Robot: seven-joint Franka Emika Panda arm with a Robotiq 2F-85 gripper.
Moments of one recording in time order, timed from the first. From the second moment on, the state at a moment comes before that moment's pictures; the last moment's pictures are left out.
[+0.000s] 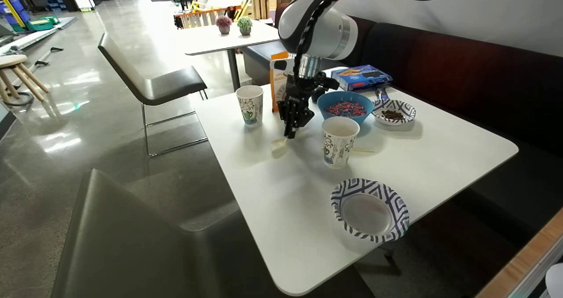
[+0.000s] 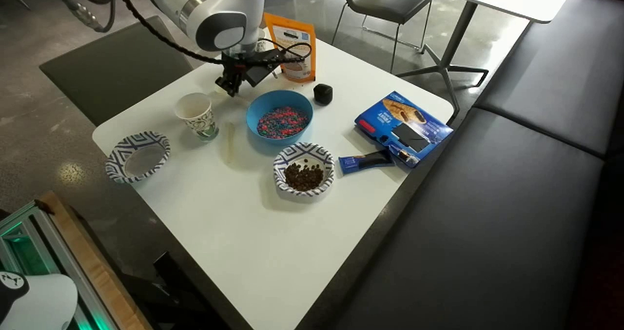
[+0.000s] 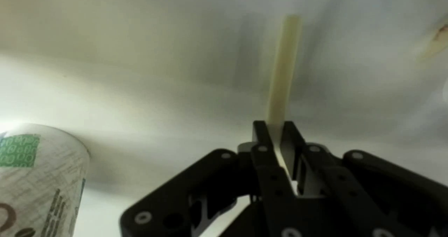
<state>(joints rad) -0.12 0.69 0.33 -1.81 0.17 2.37 -1.76</state>
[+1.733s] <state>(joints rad) 0.06 0.11 0.17 -2.23 0.10 2.39 -0.80</state>
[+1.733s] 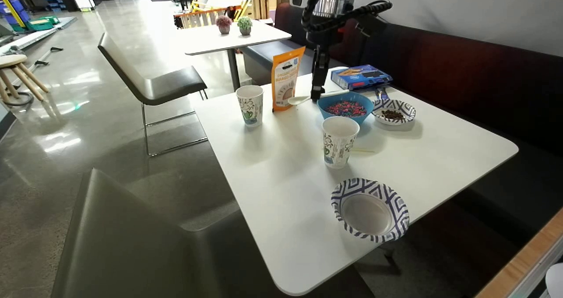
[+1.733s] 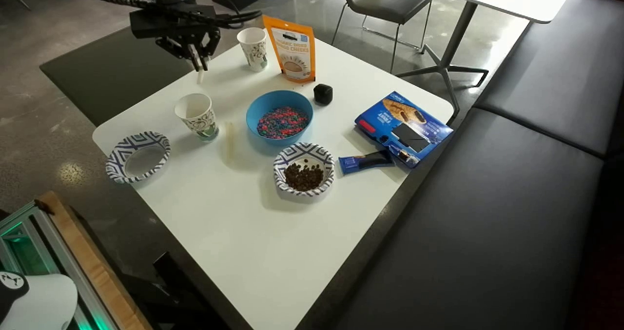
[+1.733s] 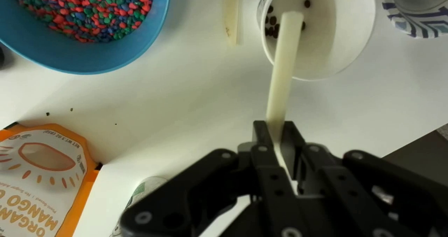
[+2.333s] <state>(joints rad) 0.01 0.06 0.08 -2.24 0.14 2.45 -0.80</state>
